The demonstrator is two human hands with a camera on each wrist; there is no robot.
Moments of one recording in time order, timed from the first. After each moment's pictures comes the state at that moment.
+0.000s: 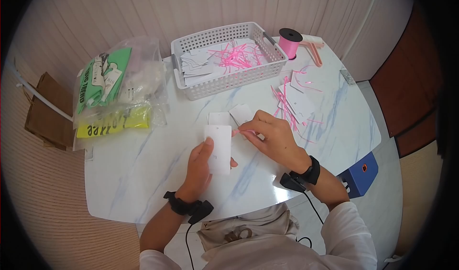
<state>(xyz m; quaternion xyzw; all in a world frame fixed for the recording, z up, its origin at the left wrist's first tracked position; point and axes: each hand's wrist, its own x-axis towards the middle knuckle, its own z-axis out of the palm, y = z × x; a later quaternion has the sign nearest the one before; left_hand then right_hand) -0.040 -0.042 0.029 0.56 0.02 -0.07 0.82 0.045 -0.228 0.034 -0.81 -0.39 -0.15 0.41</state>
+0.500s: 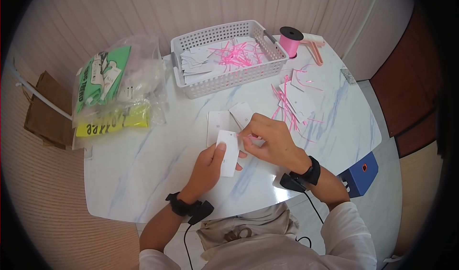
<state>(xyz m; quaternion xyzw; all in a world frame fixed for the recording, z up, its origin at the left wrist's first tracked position) -0.041 -0.048 0.023 0.69 0.00 -0.10 0.72 0.042 -0.228 0.034 -0.80 -0.41 -0.10 0.44</state>
